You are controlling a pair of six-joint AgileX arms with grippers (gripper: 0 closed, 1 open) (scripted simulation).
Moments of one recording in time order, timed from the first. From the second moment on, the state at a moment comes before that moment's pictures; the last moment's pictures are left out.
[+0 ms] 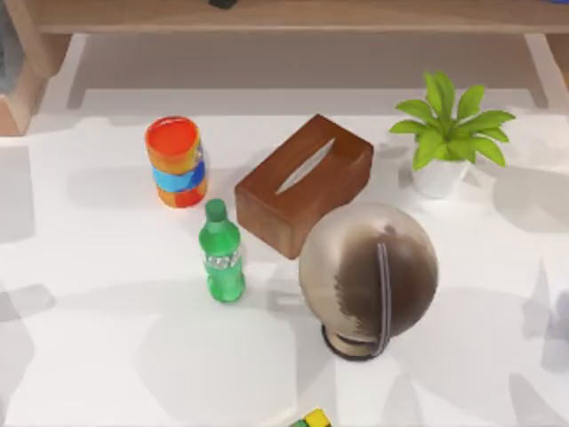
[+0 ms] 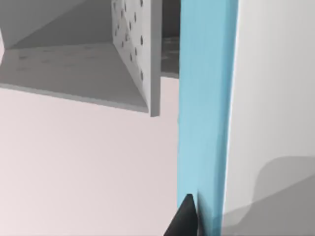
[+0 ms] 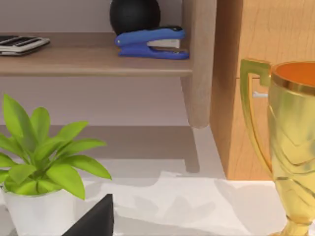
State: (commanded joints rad) left arm 0.77 1.67 0.92 0.37 0.66 1.82; right arm 0.00 0.00 0.00 0.00 0.00 0.00
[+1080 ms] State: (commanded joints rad) left arm 0.77 1.78 0.73 0.35 0.68 2.06; right arm 0.00 0.00 0.00 0.00 0.00 0.00
